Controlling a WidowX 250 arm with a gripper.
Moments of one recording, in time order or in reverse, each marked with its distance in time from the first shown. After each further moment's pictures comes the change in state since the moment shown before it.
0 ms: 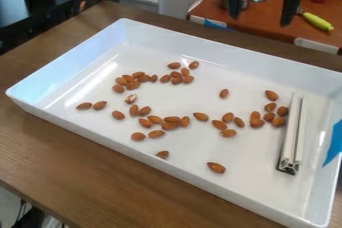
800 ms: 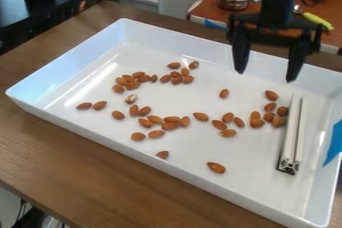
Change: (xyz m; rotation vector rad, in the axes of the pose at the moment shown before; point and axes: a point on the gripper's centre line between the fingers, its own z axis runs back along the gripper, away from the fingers) arm -0.035 -0.021 -0.052 -0.055 0.153 -0.018
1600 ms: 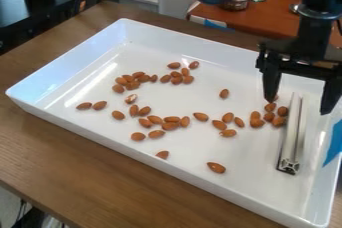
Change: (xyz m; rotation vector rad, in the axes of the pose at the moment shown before) arm -0.019 -0.041 -0.013 -0.003 -0.059 -0.022
